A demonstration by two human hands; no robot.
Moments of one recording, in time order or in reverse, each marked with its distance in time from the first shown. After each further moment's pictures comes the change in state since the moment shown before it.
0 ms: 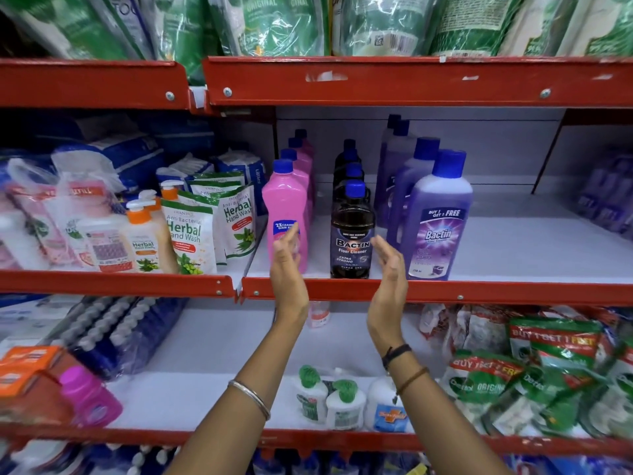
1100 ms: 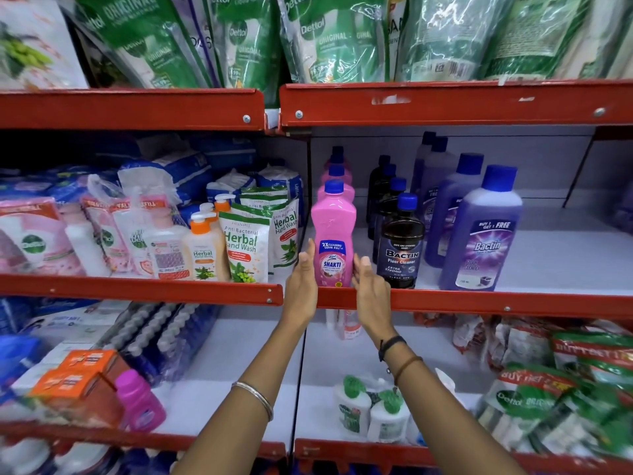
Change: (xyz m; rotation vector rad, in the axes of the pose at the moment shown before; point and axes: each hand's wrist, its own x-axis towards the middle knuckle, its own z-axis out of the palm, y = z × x) left_hand 0.028 0.008 -0.081 0.289 -0.279 -0.090; right_hand -0.019 0.007 0.089 -0.154 -0.218 0.229
